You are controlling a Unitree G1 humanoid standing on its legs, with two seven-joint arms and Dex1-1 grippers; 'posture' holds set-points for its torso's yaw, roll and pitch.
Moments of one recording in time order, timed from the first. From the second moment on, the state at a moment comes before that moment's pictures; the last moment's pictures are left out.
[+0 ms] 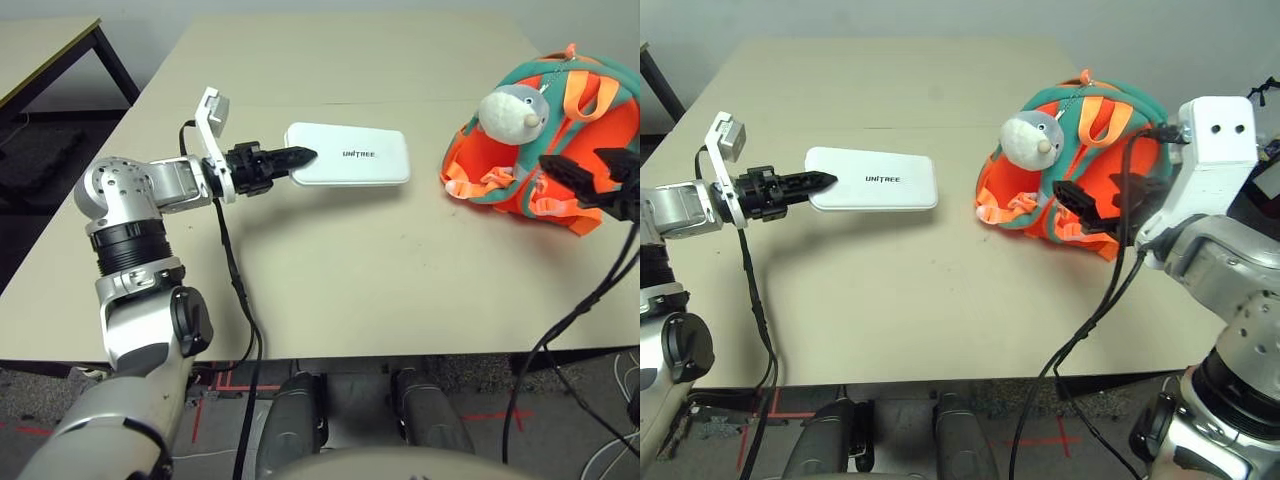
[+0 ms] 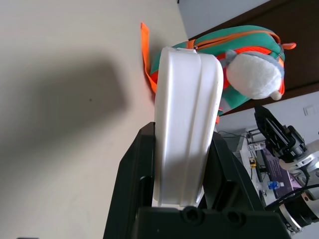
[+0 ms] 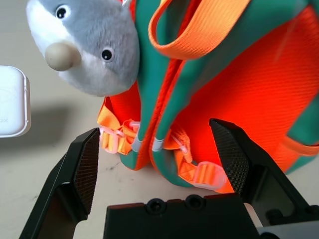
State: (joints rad) left arm -0.88 0.44 0.51 0.27 -0.82 1.55 -0.47; right arm -0.50 -0.68 -0.53 -0.56 0.72 1.42 0.18
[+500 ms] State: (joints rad) left arm -0.84 0.41 0.61 0.20 -0.82 1.60 -0.41; right arm -0.52 -0.61 -0.30 -0.34 0.46 1.05 0.15
